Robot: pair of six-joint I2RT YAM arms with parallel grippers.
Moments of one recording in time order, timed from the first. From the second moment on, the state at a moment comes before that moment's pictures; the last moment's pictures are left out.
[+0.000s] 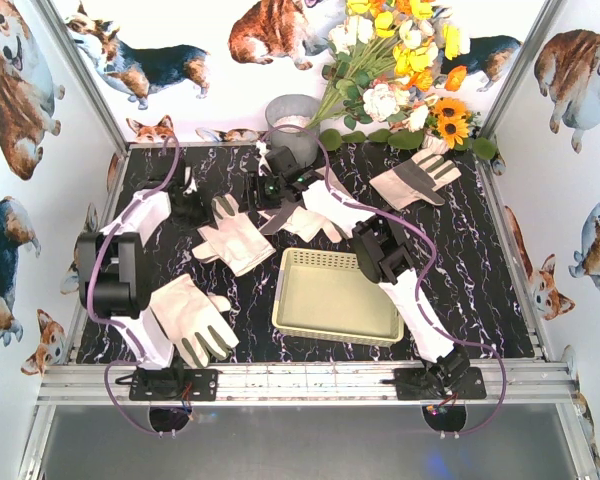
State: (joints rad) left arm 0.00 1.79 1.28 -0.62 0.15 -0.33; right arm 0.64 2.53 2.22 -0.35 -0.38 0.46
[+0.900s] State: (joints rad) left arm 0.12 1.94 1.27 -0.52 0.40 -0.28; right arm 0.62 2.66 2.37 -0.42 -0.56 0.59
